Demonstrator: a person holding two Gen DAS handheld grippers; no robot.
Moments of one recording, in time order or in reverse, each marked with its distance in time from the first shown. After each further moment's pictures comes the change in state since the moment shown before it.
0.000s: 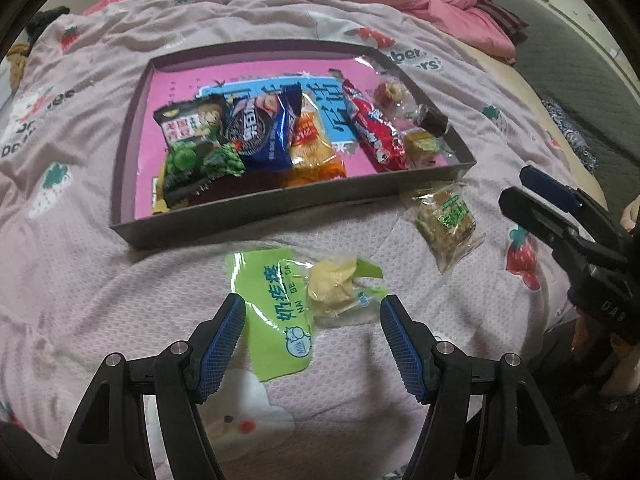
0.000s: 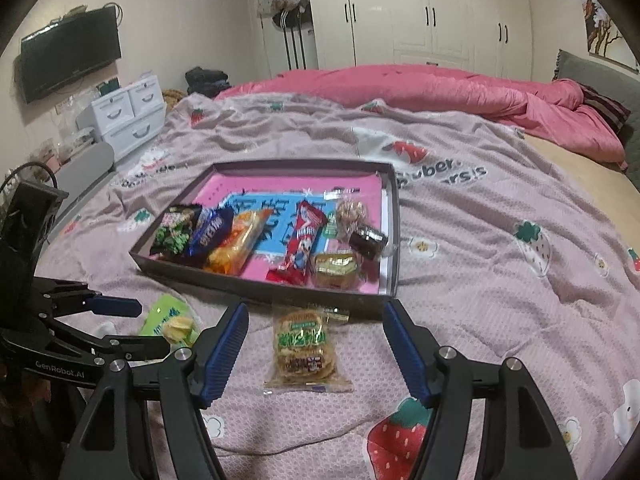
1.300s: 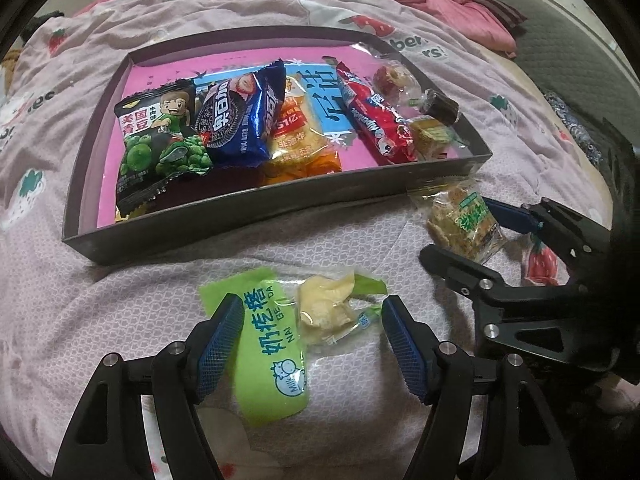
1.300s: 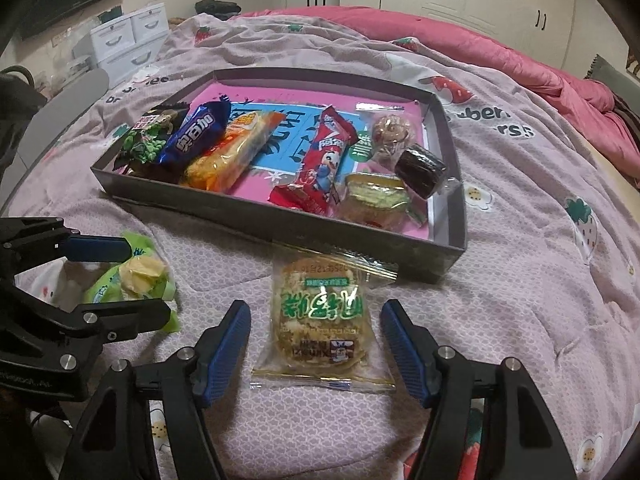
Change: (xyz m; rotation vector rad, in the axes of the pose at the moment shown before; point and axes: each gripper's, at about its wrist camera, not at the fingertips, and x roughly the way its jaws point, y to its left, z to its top) left arm 0.032 -0.009 0.005 0.021 -0.008 0.003; right arm 0.070 0.022 -0.018 -0.120 0.197 -0.021
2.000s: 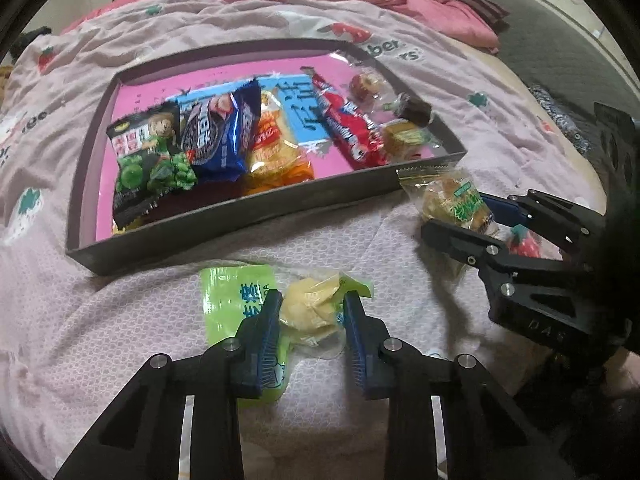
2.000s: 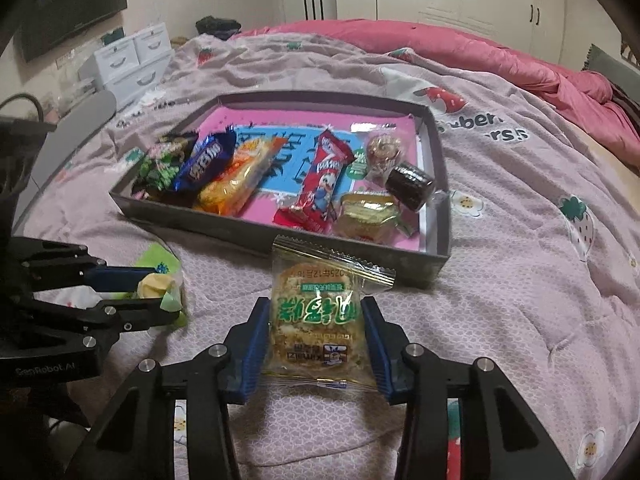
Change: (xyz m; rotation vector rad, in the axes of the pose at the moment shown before) left arm -0.015 -0.008 -0.003 0.058 -0.028 -0.025; right arm -0.026 -0.012 0.001 0.062 -0.062 0.057
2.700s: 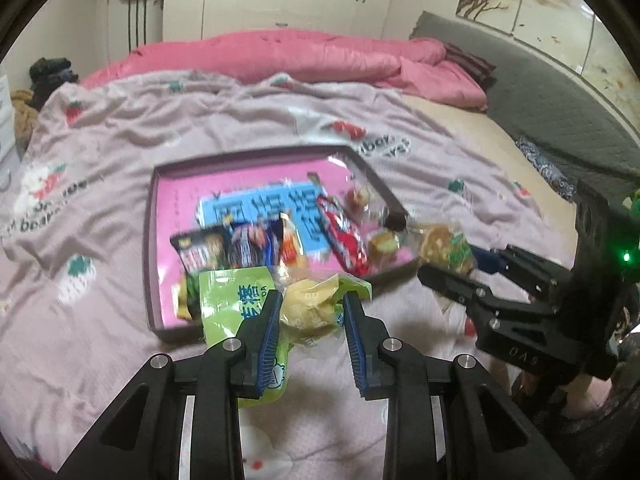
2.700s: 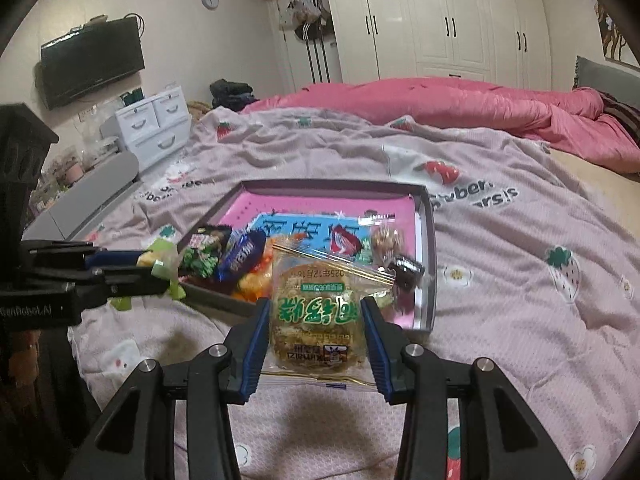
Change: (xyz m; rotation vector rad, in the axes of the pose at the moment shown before) left arm -0.084 0.004 0.035 -0.011 -0.238 0.003; right arm -0.050 0.000 0.024 0.030 -0.232 0.067
